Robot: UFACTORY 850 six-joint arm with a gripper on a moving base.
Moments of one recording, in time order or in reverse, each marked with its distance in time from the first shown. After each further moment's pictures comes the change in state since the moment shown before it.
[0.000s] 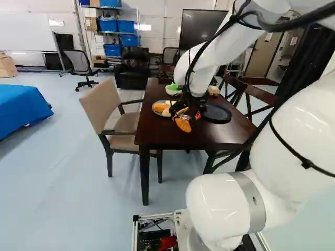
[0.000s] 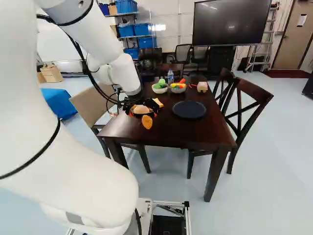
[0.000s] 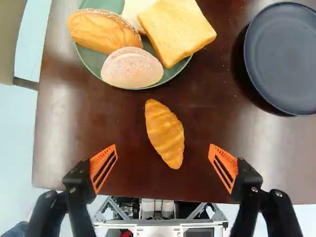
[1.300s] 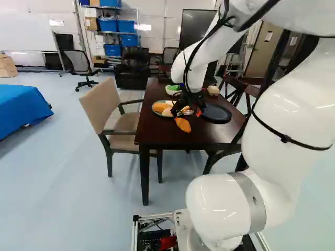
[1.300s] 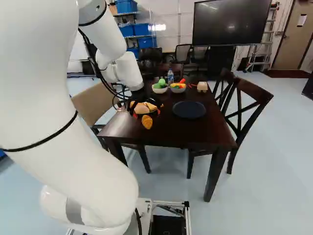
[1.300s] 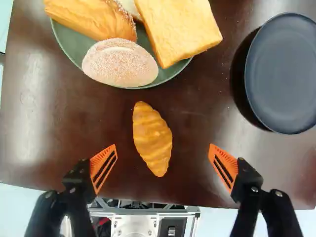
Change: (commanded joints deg) arm 1.0 -8.7 -7.8 -7.7 -5.9 0.0
